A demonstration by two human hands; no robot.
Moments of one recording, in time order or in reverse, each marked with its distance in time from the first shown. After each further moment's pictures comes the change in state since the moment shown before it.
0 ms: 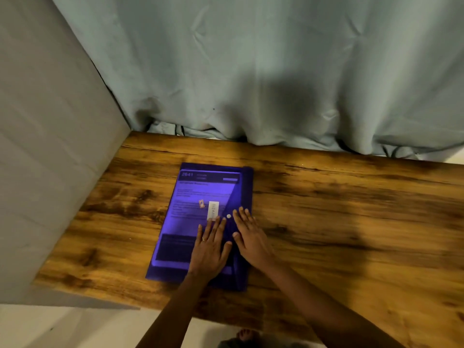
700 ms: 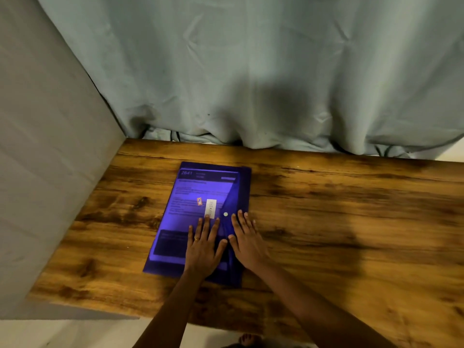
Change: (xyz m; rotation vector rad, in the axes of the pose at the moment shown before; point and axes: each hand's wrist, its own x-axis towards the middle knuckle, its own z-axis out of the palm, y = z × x) left_hand 0.013 -0.012 -0.007 0.072 -0.076 -0.082; right_hand 0.005 -0.011 0.001 -0.054 -0.011 0.127
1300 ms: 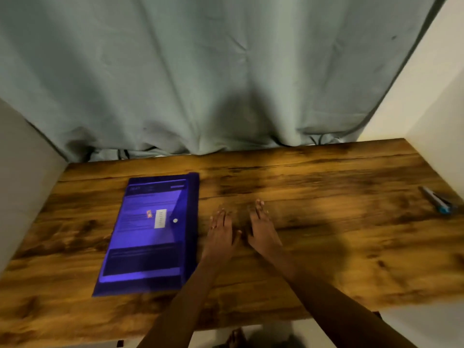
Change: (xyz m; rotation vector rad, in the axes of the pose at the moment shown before) left_hand 0.018 0.181 -0.014 -0.109 0.002 0.264; right_hand -0.070 0.118 -0.080 0.095 0.181 0.277
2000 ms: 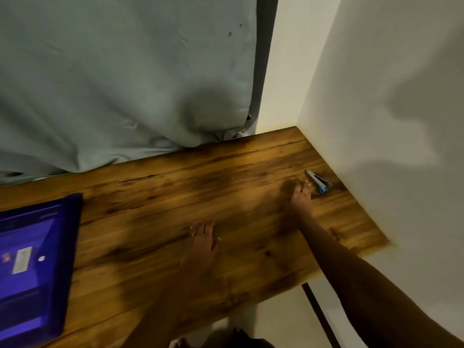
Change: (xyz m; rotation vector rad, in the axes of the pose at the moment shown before) left_hand 0.052 0.202 0.116 -0.039 -0.298 0.051; right_hand -0.050 0.362 -0.169 0.009 0.229 0.655
